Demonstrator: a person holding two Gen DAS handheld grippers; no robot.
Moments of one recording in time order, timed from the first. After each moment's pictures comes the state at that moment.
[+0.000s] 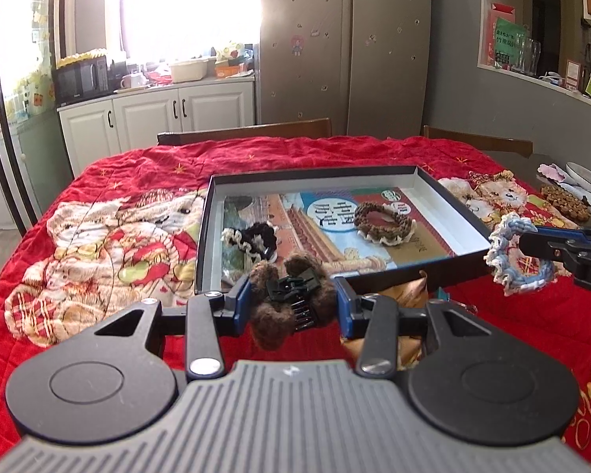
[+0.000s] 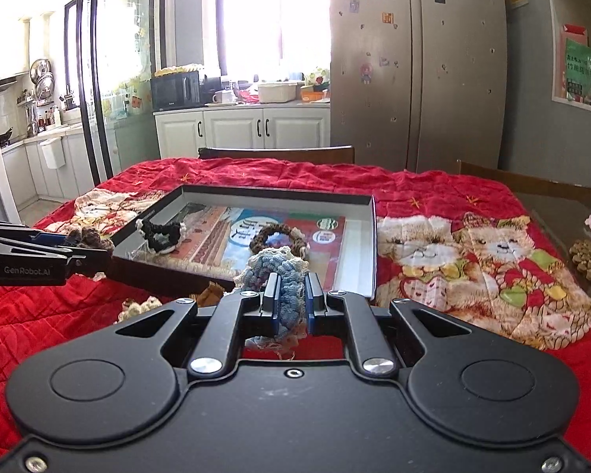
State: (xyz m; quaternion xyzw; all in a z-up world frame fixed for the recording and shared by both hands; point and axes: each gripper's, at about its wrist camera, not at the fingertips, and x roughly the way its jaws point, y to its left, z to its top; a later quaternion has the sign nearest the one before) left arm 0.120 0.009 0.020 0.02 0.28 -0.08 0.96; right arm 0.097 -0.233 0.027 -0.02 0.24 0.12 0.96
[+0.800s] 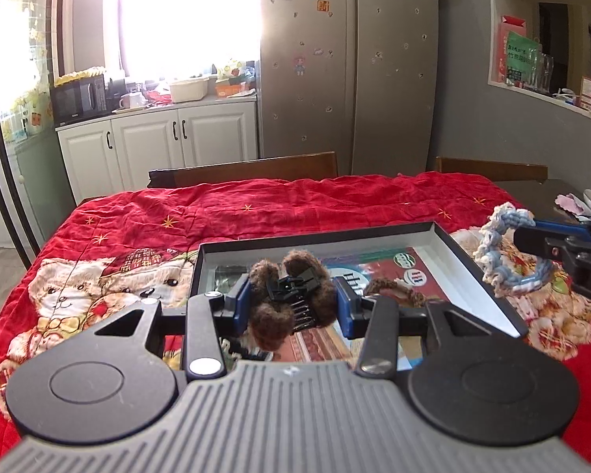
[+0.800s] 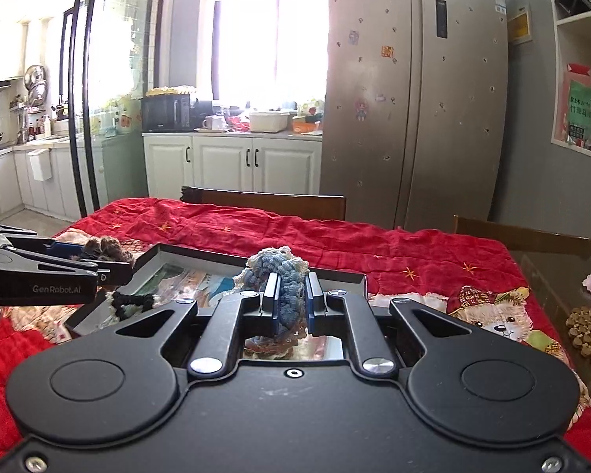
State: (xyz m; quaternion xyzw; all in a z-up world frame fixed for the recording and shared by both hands) left arm 0.201 -0.010 0.049 0.02 0.26 -0.06 0.96; right arm 0.173 -0.217 0.068 -0.04 0.21 0.10 0.97
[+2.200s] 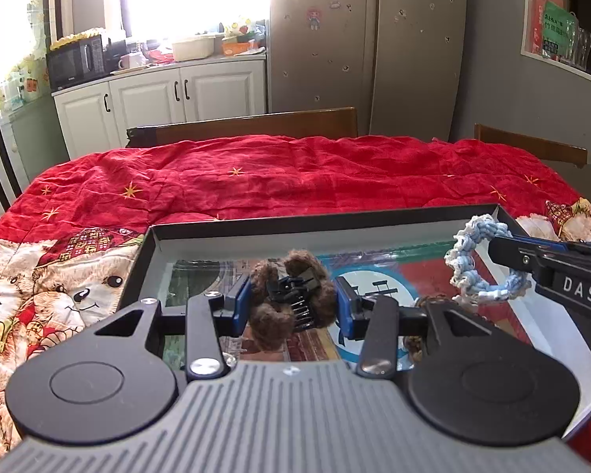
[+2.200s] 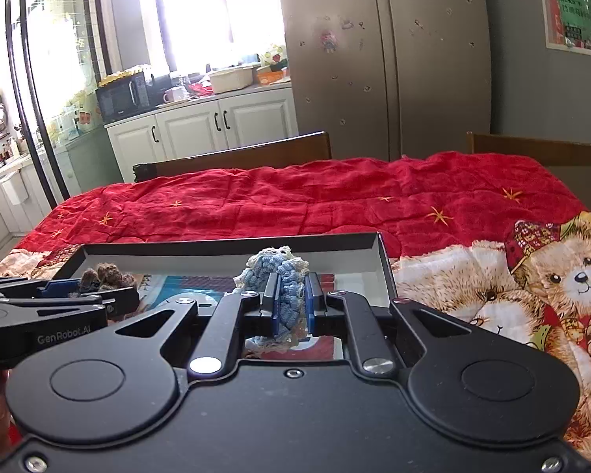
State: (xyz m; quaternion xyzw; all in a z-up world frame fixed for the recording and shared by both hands) left arm 0.307 -0.031 -0.020 0.02 0.32 -0.05 0.95; right arm 0.320 -0.223 -0.022 0.06 0.28 0.07 0.96
